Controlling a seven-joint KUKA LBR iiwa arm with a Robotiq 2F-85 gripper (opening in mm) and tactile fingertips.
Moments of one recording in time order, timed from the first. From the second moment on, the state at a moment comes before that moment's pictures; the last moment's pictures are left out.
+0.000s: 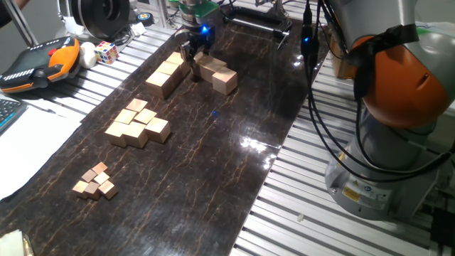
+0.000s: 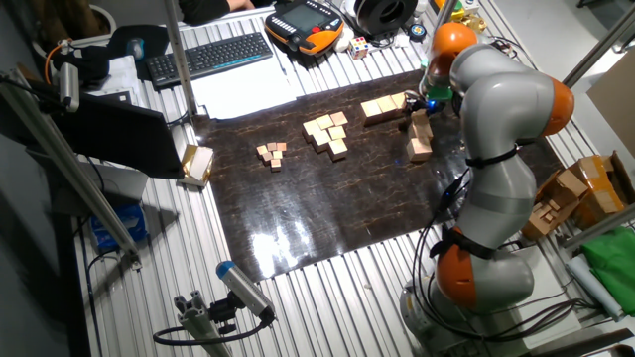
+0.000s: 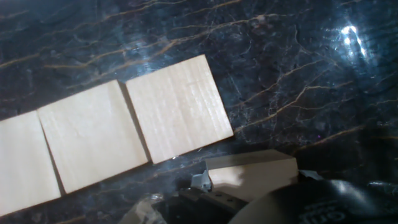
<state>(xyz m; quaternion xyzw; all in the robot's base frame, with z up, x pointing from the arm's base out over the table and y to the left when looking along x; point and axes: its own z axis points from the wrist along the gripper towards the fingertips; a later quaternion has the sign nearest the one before) 0.621 -0.222 0.058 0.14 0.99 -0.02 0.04</state>
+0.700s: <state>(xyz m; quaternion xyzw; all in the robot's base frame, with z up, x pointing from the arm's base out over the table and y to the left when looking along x) 0.621 -0.220 0.061 0.14 0.99 -0.02 0.03</state>
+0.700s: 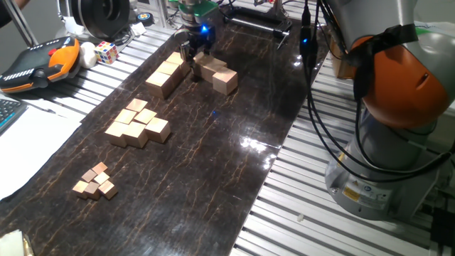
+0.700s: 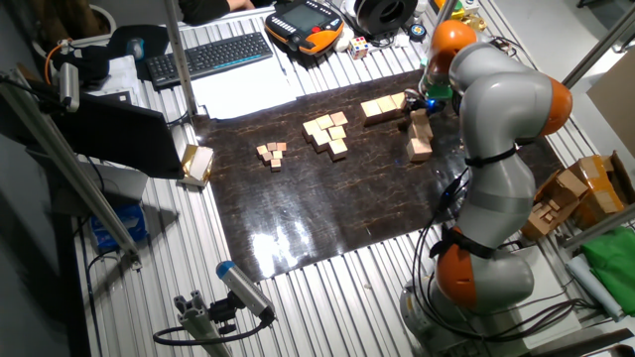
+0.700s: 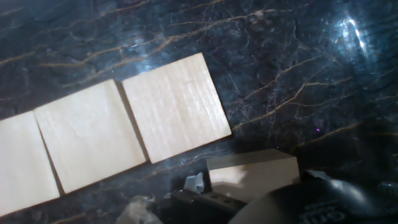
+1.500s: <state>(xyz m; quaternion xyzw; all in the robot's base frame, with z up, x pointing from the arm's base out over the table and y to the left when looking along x) 0.602 -0.171 0.110 0.16 0.99 -0.05 -0.02</state>
